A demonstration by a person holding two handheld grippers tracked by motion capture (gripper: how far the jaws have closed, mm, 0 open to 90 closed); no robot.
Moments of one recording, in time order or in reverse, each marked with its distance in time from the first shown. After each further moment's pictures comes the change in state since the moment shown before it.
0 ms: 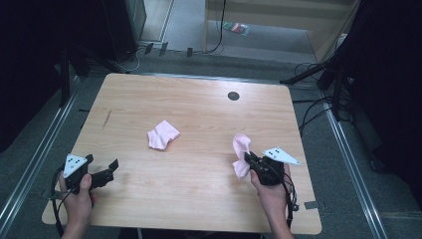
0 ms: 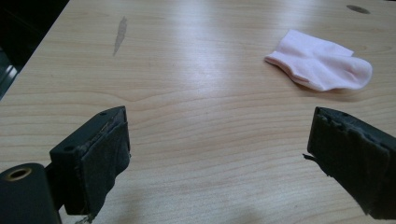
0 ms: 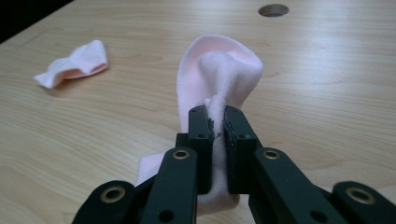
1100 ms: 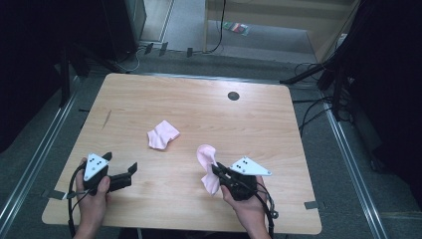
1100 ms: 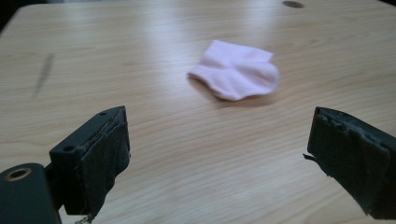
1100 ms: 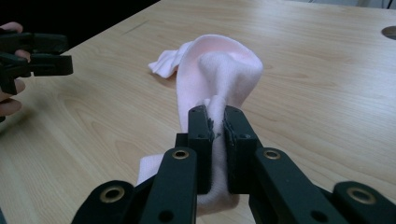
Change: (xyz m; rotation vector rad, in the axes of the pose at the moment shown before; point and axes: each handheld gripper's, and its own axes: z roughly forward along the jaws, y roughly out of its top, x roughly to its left) left arm -0.062 0.017 -0.006 -0.003 -0.132 0.140; right arm 0.086 -0.002 -0.006 0.005 0.217 -0.140
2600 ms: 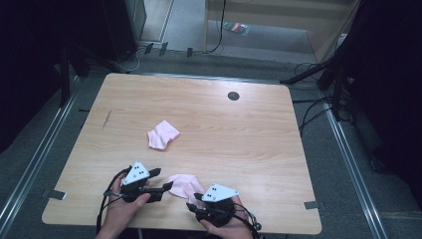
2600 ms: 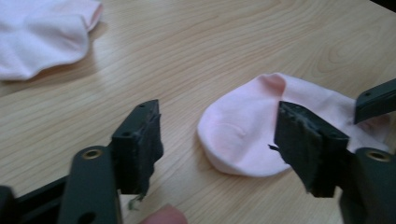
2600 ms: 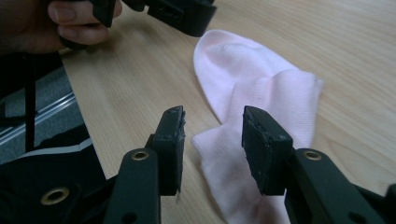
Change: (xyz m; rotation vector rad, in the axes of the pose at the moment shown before) left arm -0.073 -0.010 0.031 0.168 -0.380 0.116; right arm 0.046 -0.061 0.029 0.216 0.241 -0.153
